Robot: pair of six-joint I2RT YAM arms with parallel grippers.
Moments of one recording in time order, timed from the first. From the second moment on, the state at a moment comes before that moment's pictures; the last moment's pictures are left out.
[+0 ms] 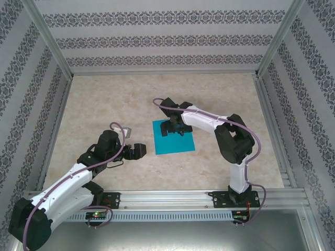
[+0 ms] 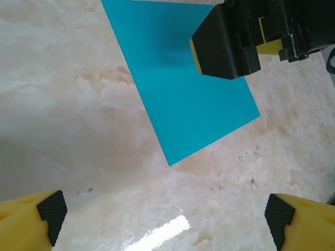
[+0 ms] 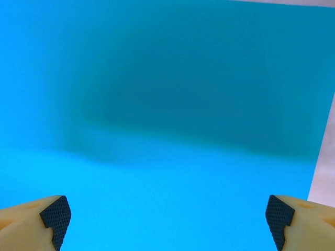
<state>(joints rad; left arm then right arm) -0.46 0.82 0.42 -0.28 0.29 -0.51 0.68 1.98 1.44 -0.82 0.08 0.52</state>
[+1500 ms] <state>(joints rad) -0.46 0.84 0.42 -0.28 0.29 -0.51 0.67 2.04 1.50 -0.83 0.09 0.65</state>
